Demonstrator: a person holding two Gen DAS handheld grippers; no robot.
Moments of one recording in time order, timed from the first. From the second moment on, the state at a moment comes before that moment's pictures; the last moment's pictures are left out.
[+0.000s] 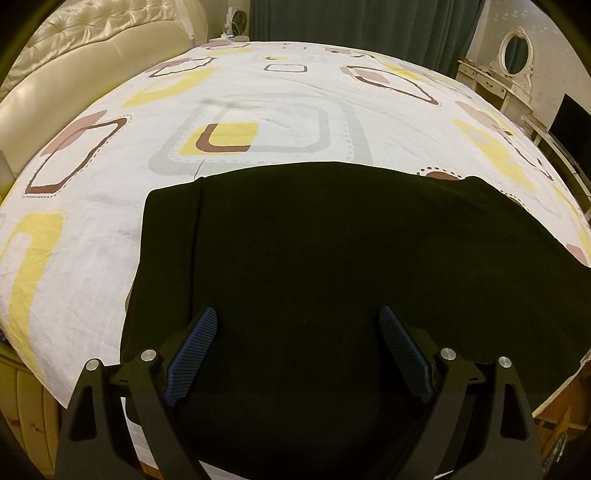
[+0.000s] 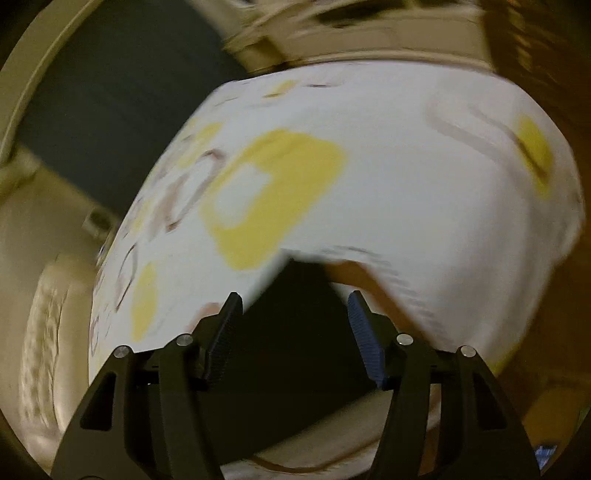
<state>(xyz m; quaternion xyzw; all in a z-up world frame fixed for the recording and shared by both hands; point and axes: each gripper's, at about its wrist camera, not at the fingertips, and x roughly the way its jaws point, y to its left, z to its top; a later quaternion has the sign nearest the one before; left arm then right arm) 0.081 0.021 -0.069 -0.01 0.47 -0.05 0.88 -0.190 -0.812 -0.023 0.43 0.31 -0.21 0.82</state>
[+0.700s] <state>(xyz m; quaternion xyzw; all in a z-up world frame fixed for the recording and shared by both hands) 0.081 0.020 -0.069 -0.02 0.48 -0.04 0.88 -0.175 -0.775 -0.060 0.49 0.31 -0.16 0.80</state>
